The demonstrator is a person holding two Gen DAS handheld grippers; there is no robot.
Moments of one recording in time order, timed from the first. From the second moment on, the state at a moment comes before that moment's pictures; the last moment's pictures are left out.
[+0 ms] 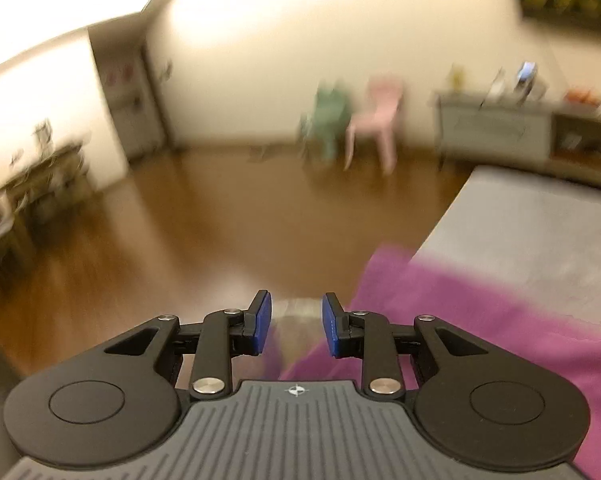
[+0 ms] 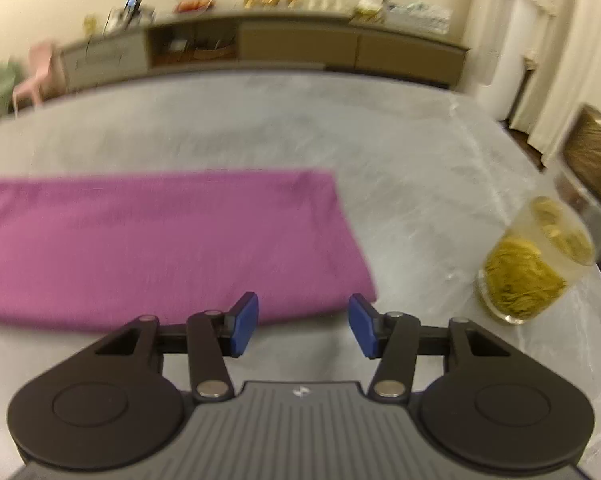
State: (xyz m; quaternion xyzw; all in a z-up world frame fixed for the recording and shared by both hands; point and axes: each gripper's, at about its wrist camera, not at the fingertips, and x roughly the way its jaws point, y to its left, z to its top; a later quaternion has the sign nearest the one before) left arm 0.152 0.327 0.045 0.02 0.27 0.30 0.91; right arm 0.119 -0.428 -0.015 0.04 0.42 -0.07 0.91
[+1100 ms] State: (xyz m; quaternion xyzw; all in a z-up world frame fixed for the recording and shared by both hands) left arm 0.234 0.219 -0.006 -0.09 0.37 0.02 0.93; right arm 0.178 -0.381 -0.041 -0.01 0.41 -0.05 0.91
